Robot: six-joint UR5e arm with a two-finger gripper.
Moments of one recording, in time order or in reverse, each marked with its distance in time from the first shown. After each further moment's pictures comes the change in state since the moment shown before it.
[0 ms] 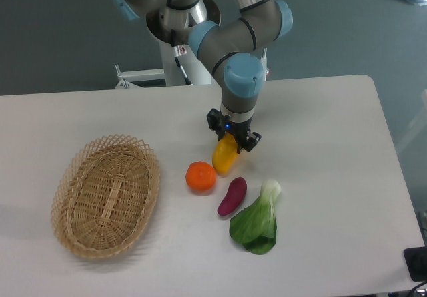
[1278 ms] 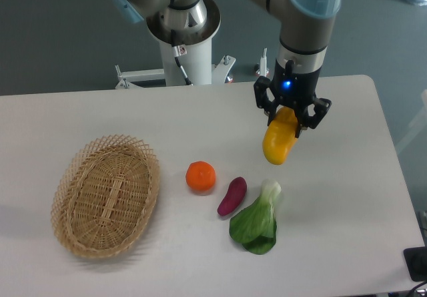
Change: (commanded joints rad) arm 0.081 0.069 0.520 -0.442 -0.075 0.011
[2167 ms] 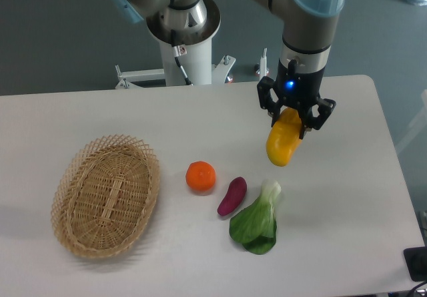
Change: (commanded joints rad) arm 0.000 0.000 0.008 0.018 0.005 0.009
